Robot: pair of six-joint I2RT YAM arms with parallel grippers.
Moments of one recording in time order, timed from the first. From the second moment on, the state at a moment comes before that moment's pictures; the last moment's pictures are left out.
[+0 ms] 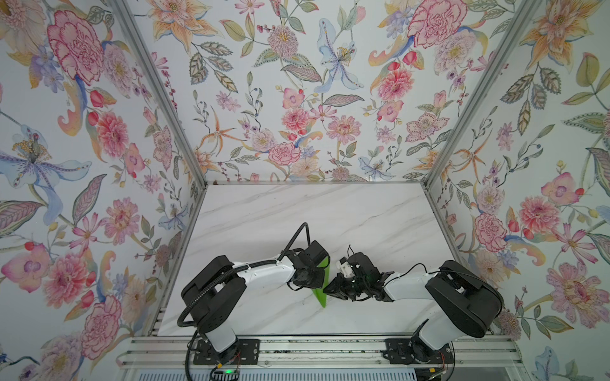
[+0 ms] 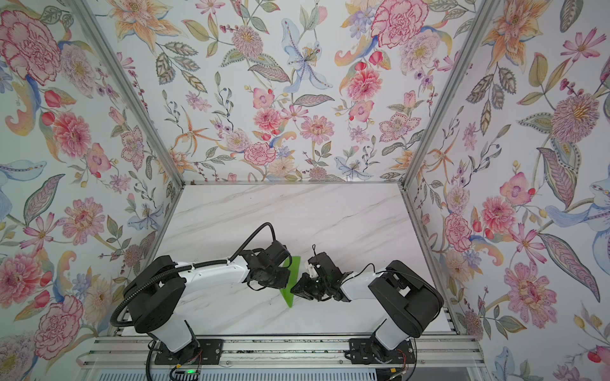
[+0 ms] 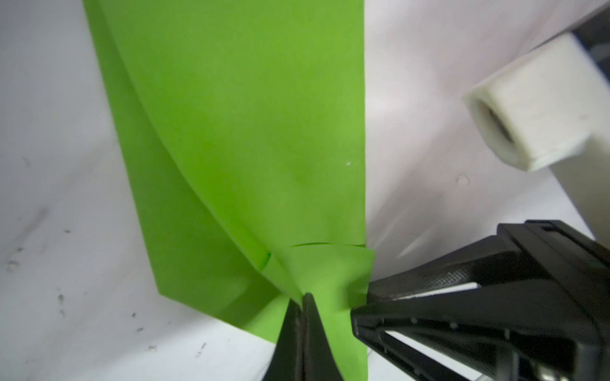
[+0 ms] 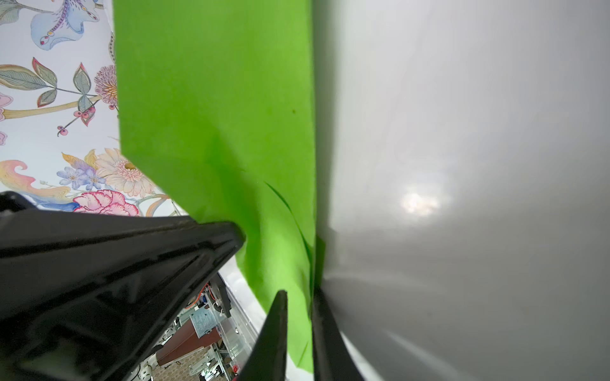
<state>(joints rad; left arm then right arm) -0.90 1.68 0.97 -0.48 0.10 -0.65 0.75 1.59 0.48 0.27 -0.56 1.08</state>
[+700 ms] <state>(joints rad) -0.90 1.70 1.09 -0.55 0.12 -0.61 0.75 1.61 0.58 0.09 -0.51 0.95</state>
